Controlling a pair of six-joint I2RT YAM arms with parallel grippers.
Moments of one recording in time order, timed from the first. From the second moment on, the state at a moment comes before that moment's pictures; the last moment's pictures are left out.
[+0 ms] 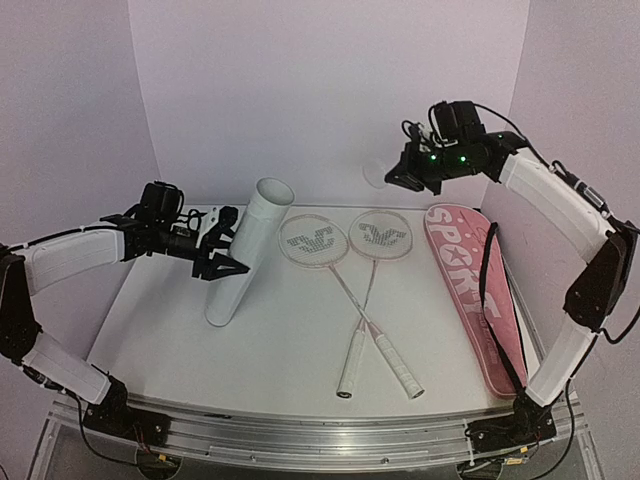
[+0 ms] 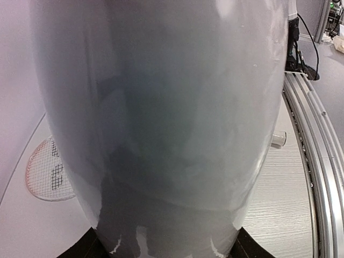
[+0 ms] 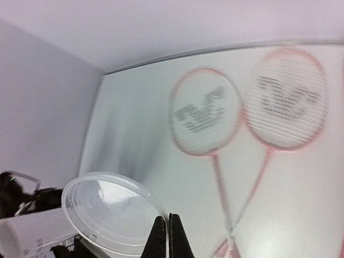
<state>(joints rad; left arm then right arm) -0.38 1.39 0.98 -0.26 0.89 0.74 0.49 1.74 1.87 -0.76 -0.26 0.59</state>
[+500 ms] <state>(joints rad) -0.41 1.39 0.98 -0.28 0.87 0.79 0.80 1.92 2.20 -0.79 -0.47 0.43</state>
